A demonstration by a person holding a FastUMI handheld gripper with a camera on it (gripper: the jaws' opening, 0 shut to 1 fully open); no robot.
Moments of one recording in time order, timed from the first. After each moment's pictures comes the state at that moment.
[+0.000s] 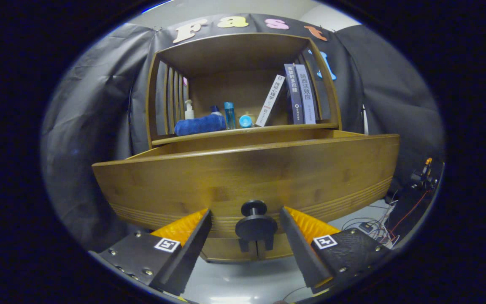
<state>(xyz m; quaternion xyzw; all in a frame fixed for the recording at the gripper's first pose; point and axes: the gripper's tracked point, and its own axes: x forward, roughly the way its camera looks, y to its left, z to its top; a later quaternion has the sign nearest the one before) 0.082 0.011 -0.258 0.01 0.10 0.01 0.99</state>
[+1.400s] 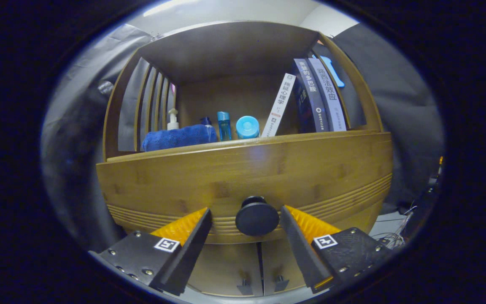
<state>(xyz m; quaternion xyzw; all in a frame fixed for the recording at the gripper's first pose) 0.264 0.029 -0.254 0.03 0.01 0.01 1.00</state>
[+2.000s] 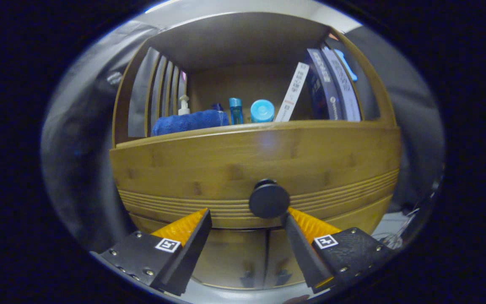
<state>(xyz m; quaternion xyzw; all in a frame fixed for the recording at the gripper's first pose) 0.250 0.024 -0.267 -0.03 0.06 0.02 1.00</state>
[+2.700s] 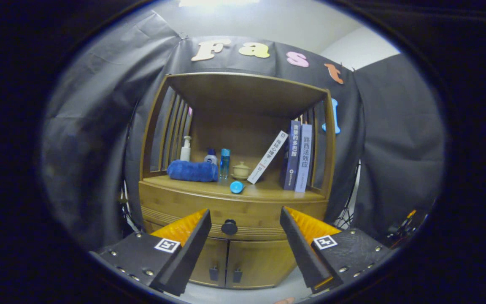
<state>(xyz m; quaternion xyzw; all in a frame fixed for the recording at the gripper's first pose) 0.085 -0.001 -0.108 -0.09 -0.02 0.00 1.00</state>
